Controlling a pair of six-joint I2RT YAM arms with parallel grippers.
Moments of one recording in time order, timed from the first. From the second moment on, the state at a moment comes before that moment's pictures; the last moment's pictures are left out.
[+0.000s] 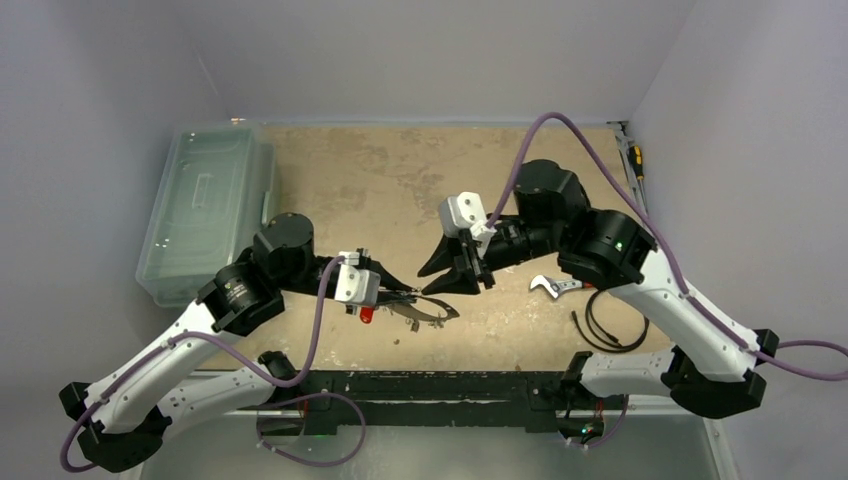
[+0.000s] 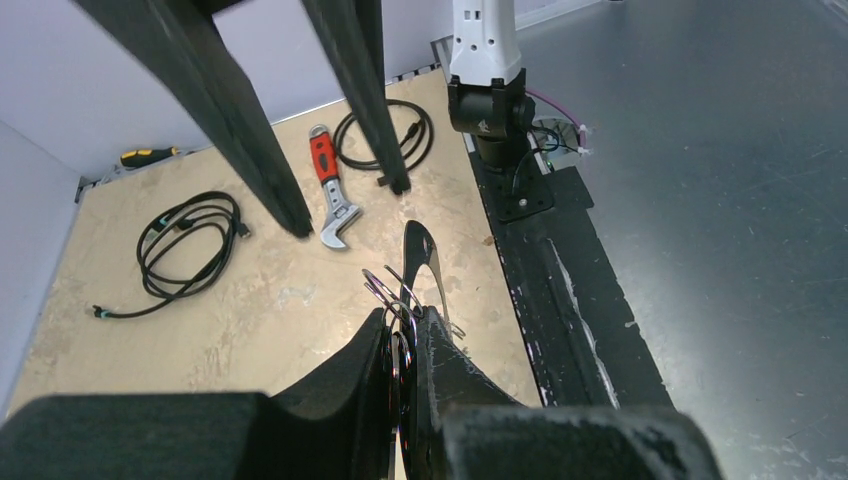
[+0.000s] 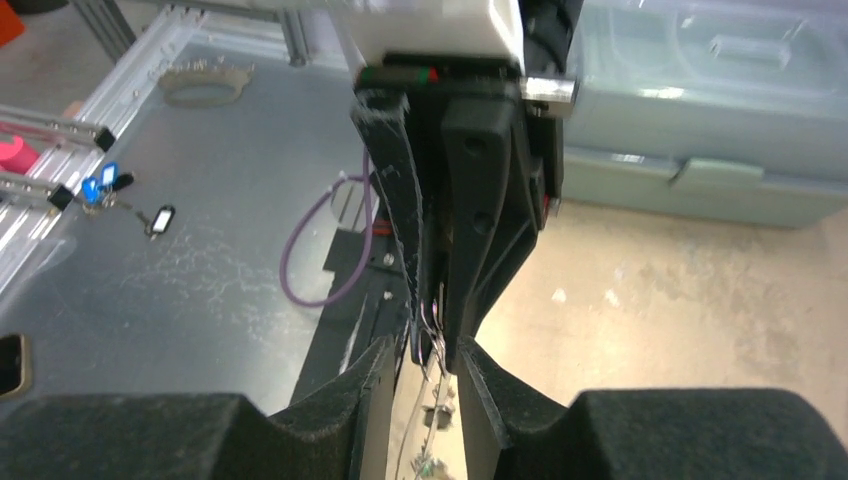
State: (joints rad) left arm -0.85 0.84 1.05 -0.45 0.79 0.45; right arm 0.96 1.19 1.62 -0.79 -0.73 -0.33
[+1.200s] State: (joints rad) left arm -0.85 0.87 1.07 -0.46 0.84 0.42; right arm 0.96 1.27 1.59 -0.88 -0.76 -0.40
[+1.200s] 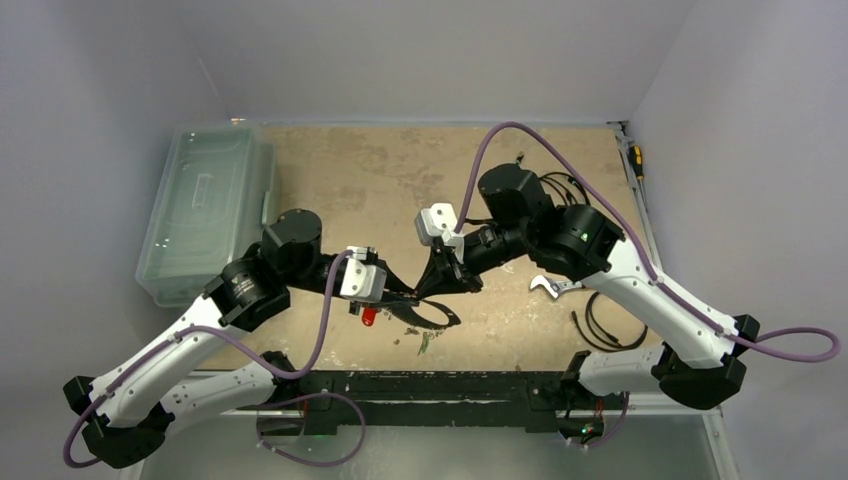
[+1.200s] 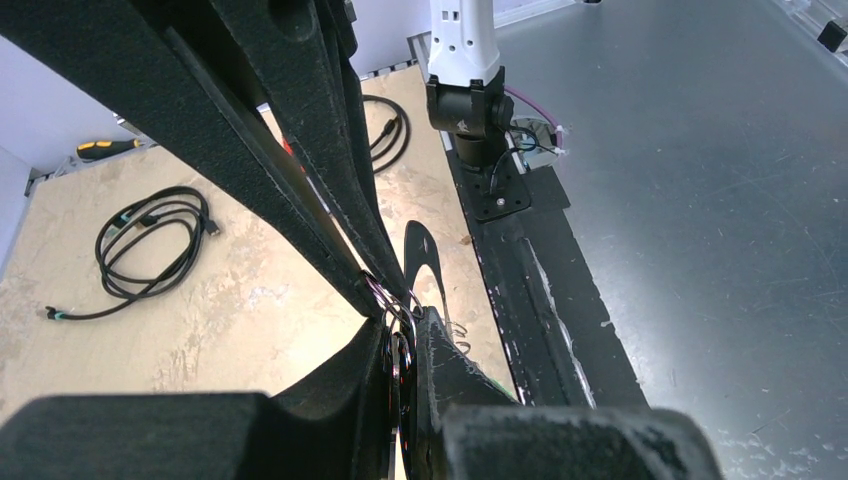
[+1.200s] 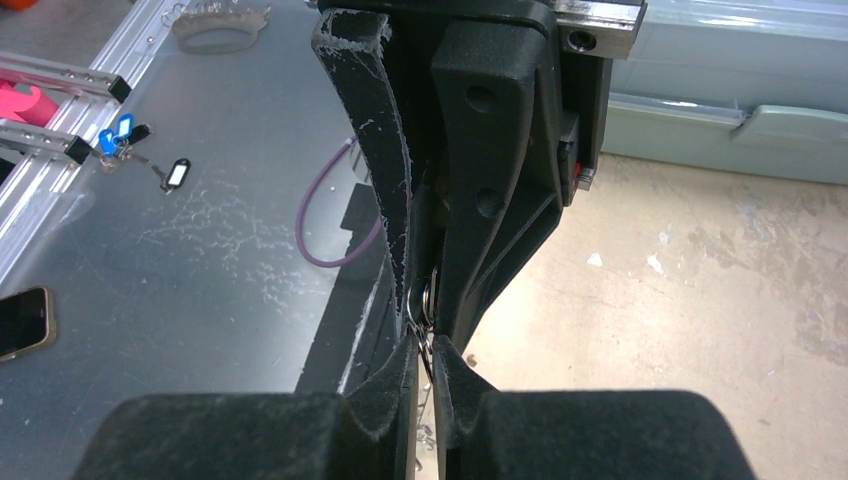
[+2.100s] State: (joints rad) left arm -0.86 0.82 1.07 -0.32 0.75 0.33; right arm 0.96 0.90 0.90 0.22 -0.61 0.06
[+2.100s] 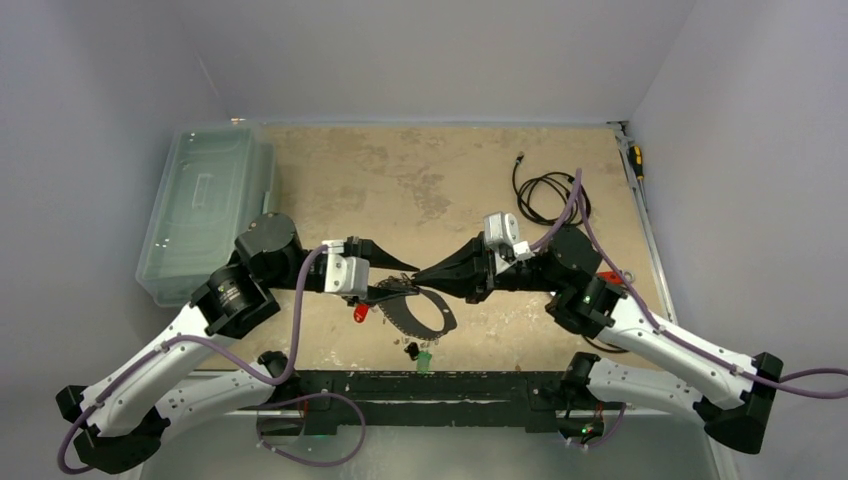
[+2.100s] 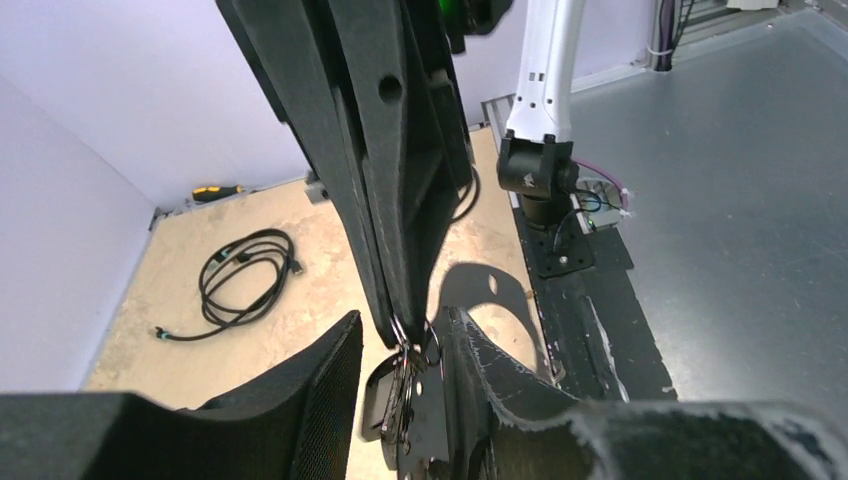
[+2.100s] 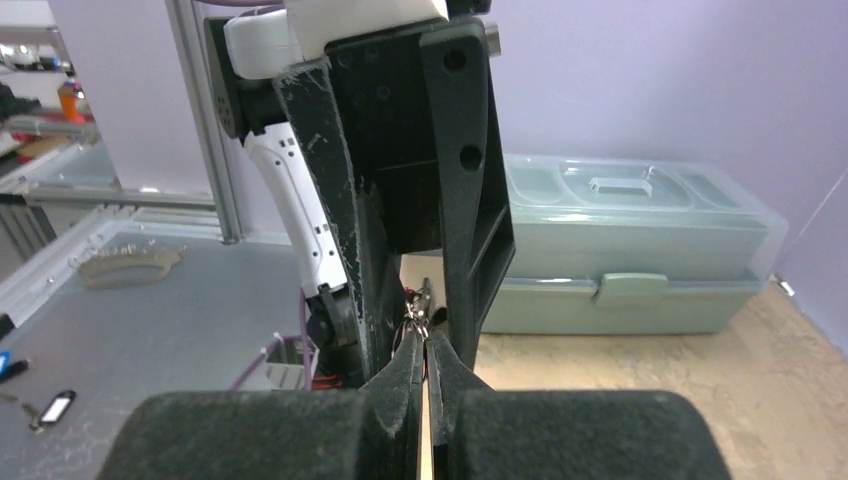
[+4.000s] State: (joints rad) left arm -0.86 0.79 1.05 -0.32 0.62 0.39; right arm 0.97 0.85 0.88 0.22 -0.41 0.13
